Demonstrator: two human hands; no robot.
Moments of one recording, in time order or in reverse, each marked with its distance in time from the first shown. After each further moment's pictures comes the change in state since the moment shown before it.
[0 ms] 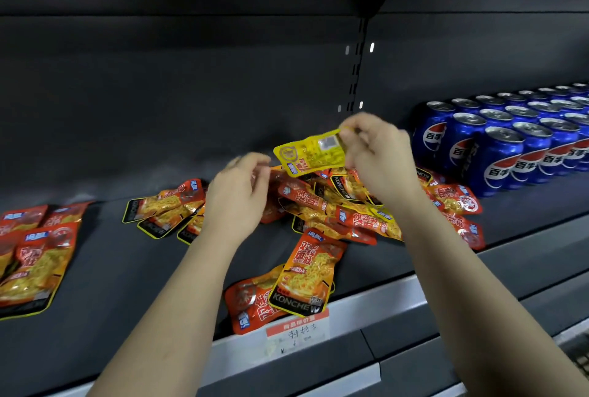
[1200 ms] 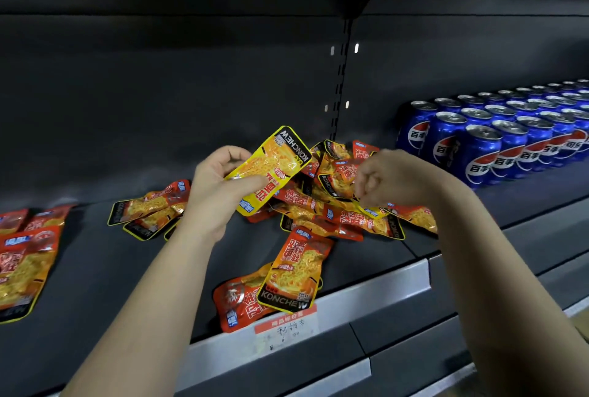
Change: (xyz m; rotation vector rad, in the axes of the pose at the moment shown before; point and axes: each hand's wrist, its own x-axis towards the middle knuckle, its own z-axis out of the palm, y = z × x) left_hand 0.001 0.013 -0.013 -0.881 -0.133 -0.314; right_hand -0.003 0.017 -0.054 -0.402 -0.734 0.133
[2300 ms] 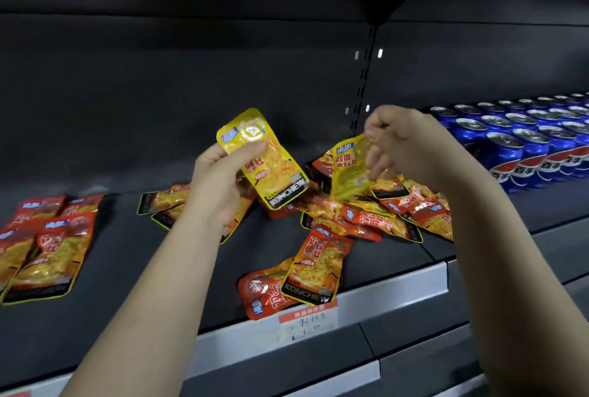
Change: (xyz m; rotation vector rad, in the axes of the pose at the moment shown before) left_hand -0.001 0.021 -0.018 -0.374 0.105 -0.128; right_hand -0.013 -0.057 -0.021 0.311 0.330 -0.038
